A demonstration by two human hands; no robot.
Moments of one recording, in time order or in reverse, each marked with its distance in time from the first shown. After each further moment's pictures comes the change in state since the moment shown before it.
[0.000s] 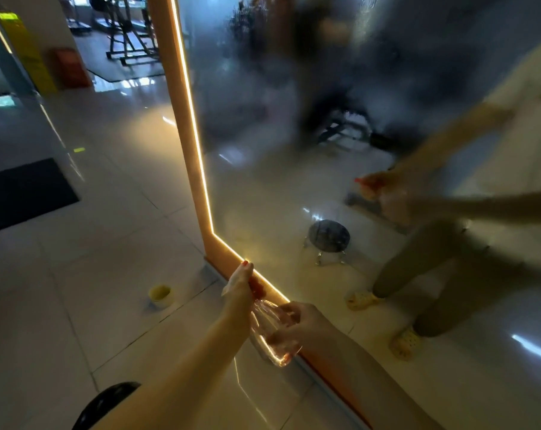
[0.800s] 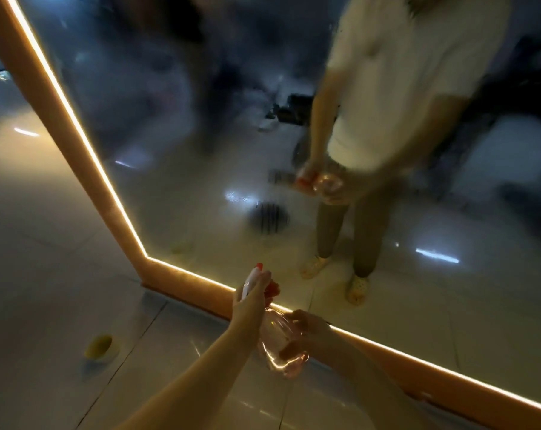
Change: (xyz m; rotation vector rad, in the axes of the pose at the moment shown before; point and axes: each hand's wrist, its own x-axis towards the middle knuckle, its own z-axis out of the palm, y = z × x) left_hand 0.034 -0.014 0.026 0.162 -0.386 -0.182; right_hand 0.004 0.047 0.020 0.228 0.300 0.183
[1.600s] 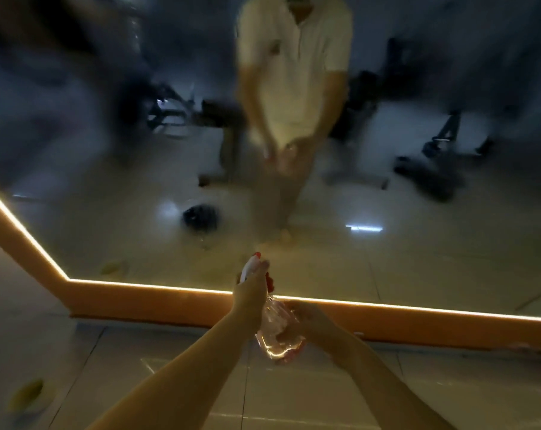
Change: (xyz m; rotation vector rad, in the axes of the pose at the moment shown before) left_hand -0.107 -0.079 0.092 0.246 -0.258 -0.048; right_hand -0.175 0.062 -0.041 0.237 0.234 0.001
